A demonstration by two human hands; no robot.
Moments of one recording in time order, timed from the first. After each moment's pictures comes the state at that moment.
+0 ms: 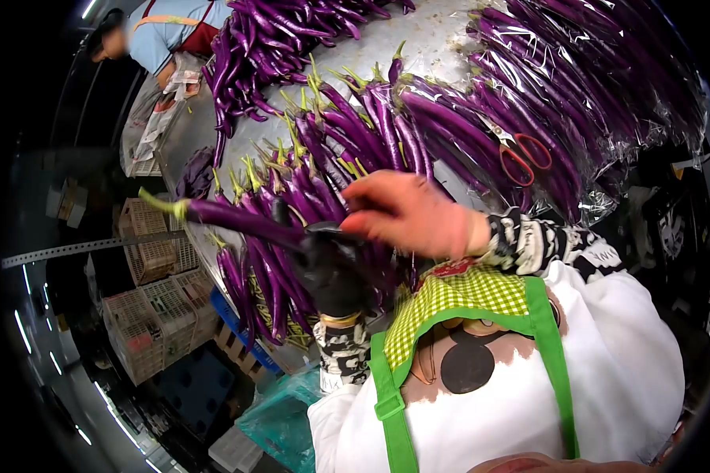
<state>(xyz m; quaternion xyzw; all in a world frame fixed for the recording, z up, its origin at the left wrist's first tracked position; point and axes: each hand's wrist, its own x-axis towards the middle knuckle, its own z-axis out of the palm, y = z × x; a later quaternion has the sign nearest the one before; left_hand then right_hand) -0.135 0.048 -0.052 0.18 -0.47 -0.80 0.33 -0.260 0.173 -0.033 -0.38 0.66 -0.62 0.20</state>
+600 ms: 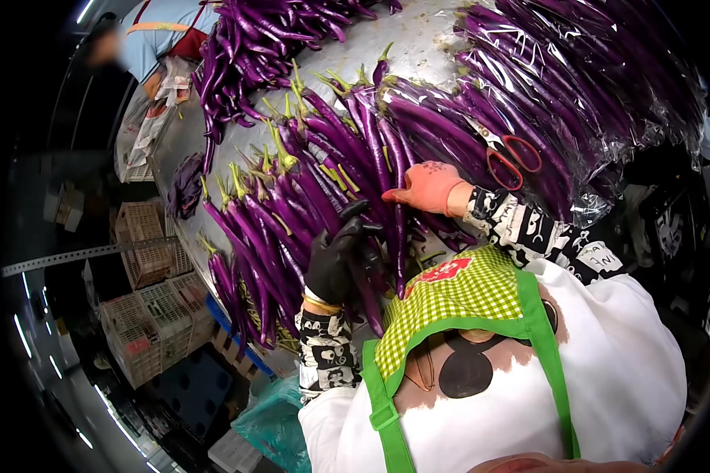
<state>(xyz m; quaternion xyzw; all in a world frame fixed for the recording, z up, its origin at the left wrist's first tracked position) -0.128 0.016 -0.078 -0.01 -0.94 -0.33 -0.03 -0.316 0.202 -0.123 -0.28 0.87 -0.20 0.34</state>
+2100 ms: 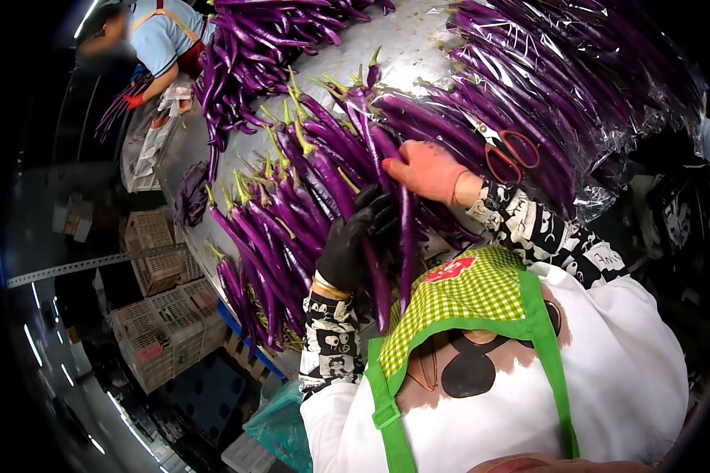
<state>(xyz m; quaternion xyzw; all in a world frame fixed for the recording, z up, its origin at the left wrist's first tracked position) -0.163 0.032 -0.083 0.01 -0.79 -0.61 -0.06 -0.324 0.196 -0.110 -0.24 0.85 -0.38 0.26</state>
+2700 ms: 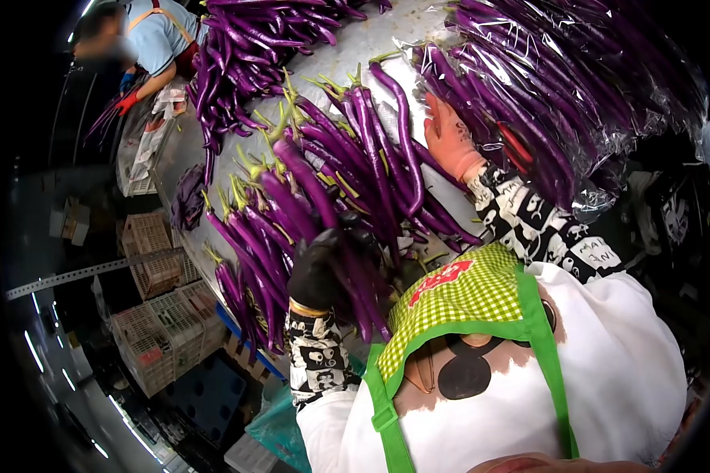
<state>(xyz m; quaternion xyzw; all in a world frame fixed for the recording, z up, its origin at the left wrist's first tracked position) -0.132 0.002 -0.061 0.11 -0.65 -0.75 -0.06 -0.369 0.208 -0.207 -0.17 0.81 -0.56 -0.08</state>
